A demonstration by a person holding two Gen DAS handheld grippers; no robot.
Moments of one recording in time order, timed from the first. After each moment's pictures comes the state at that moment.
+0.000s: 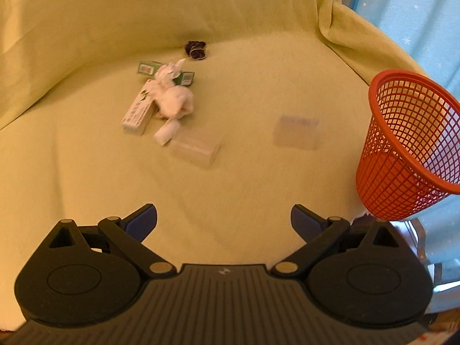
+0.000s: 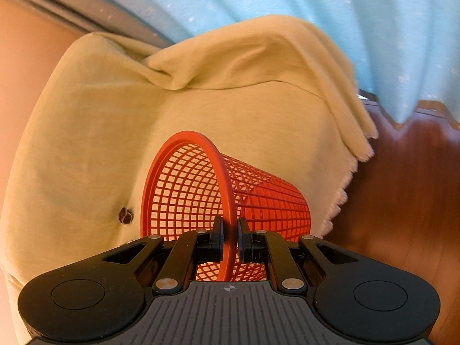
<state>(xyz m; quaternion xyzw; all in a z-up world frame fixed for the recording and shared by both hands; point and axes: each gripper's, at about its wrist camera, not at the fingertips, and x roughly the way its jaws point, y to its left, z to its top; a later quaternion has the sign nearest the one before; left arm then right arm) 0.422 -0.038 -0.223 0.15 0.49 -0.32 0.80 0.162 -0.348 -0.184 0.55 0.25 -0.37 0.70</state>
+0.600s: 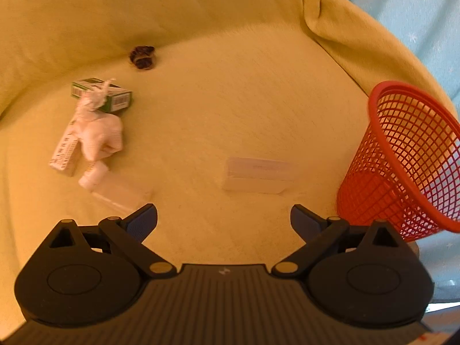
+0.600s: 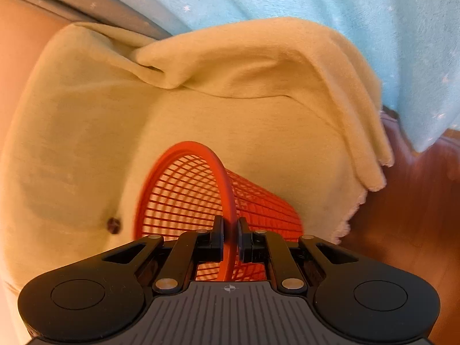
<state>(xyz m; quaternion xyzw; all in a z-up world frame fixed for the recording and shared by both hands) 0.449 -0.171 -0.262 0.16 0.52 -0.33 0.77 0.162 -0.457 -0.223 0.55 0.31 -0.35 0.69</state>
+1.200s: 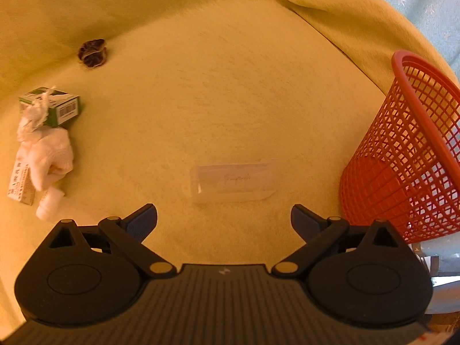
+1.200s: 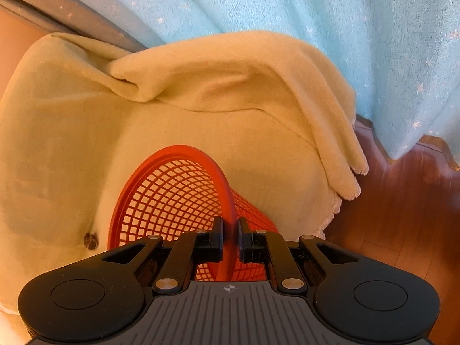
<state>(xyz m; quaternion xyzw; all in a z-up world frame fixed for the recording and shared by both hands) 0.464 -0.227 -0.307 0.20 0.53 -0.37 0.73 0.159 -0.464 -0.221 0.54 0.29 -0.39 0.69</state>
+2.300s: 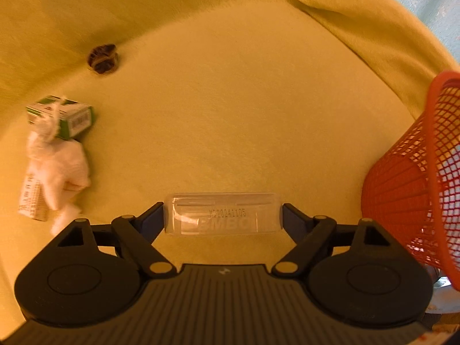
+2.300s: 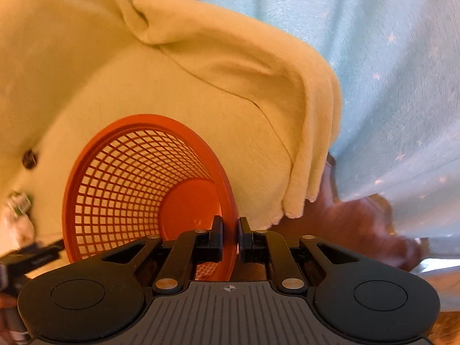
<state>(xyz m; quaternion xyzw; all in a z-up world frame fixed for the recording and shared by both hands) 0.495 -0.213 -0.307 0.22 0.52 -0.37 0.74 0.234 -0.429 -0.206 0.34 0.49 -0.40 0.69</state>
